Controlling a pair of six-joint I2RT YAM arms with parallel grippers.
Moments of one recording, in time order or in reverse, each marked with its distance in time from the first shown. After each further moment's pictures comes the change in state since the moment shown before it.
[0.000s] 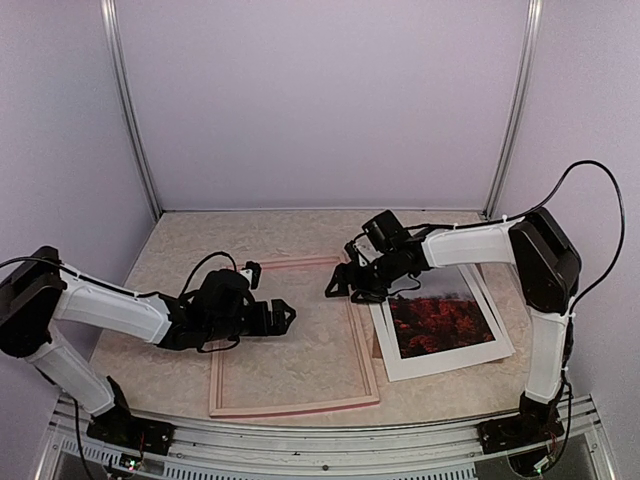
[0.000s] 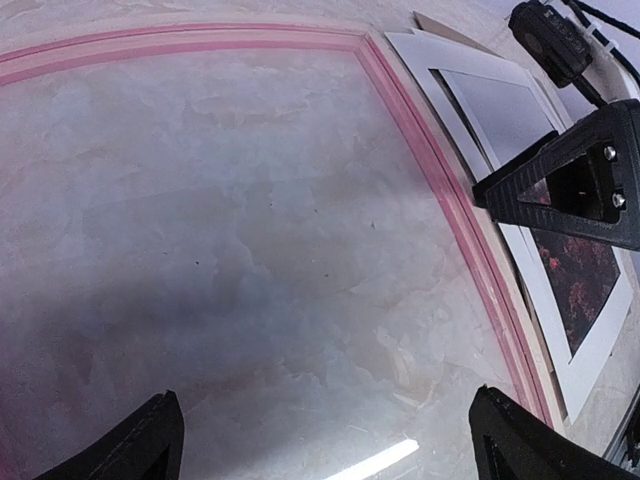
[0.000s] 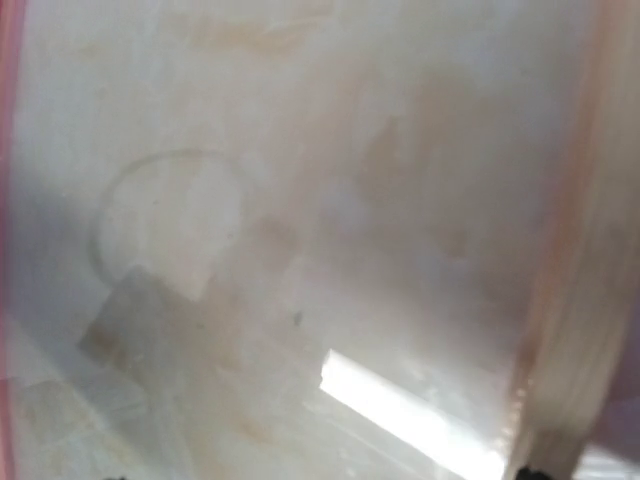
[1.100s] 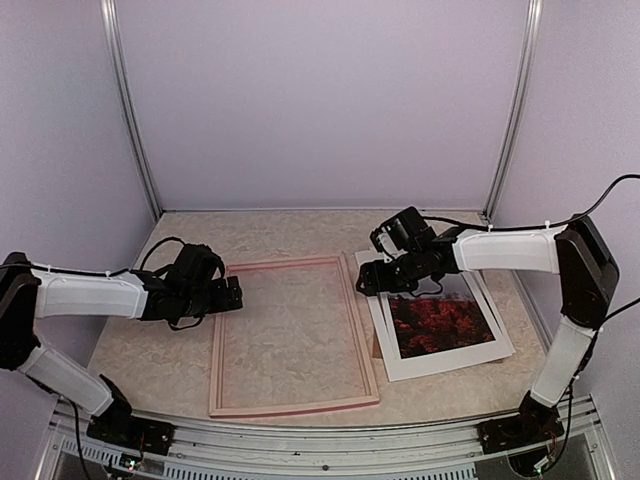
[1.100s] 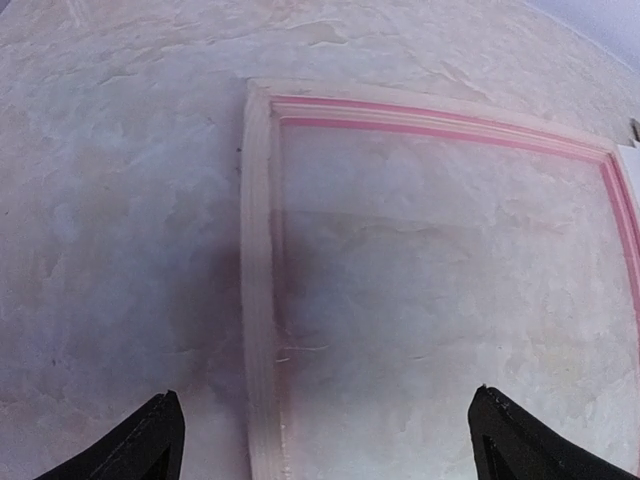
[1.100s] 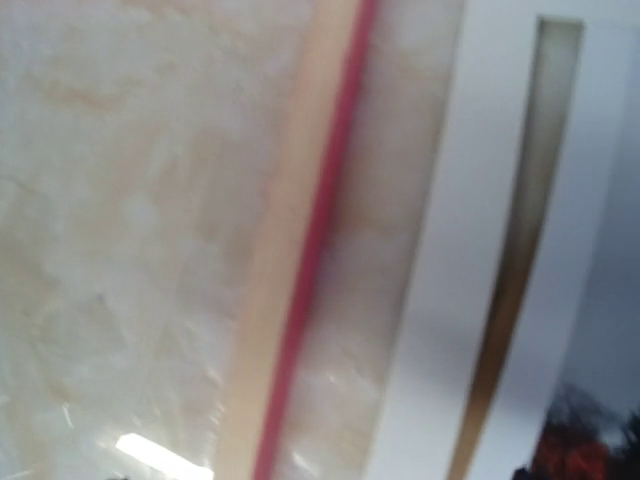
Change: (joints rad) left arm 0.235 -0.103 0.068 -0.364 -0.187 0.039; right arm 0.004 -0.232 -0.167 -0.040 0.359 -0.177
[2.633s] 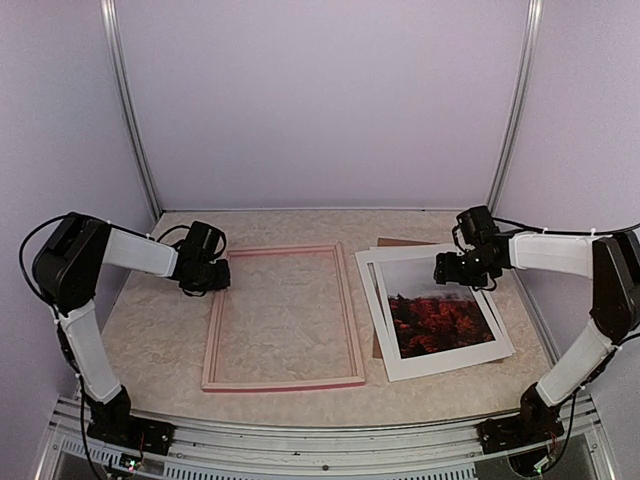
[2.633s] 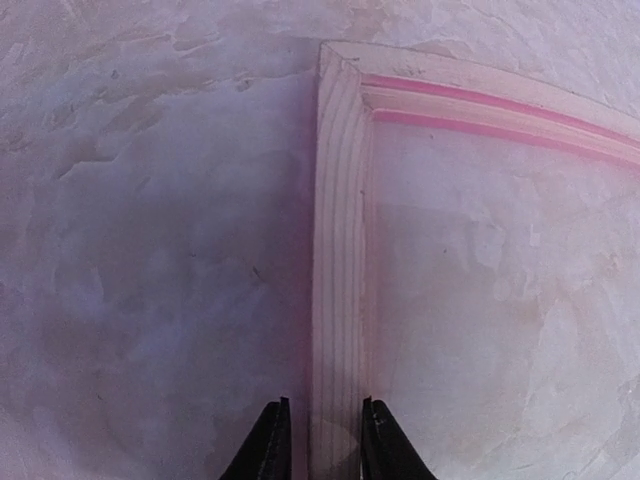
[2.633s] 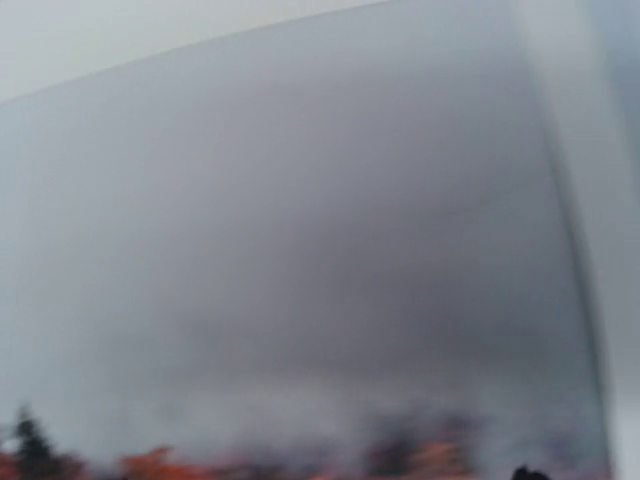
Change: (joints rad) left arm 0.273 0.439 0.293 0.052 0.140 0.197; right arm -0.371 -0.201 -0.227 -0.030 0.153 -0.056
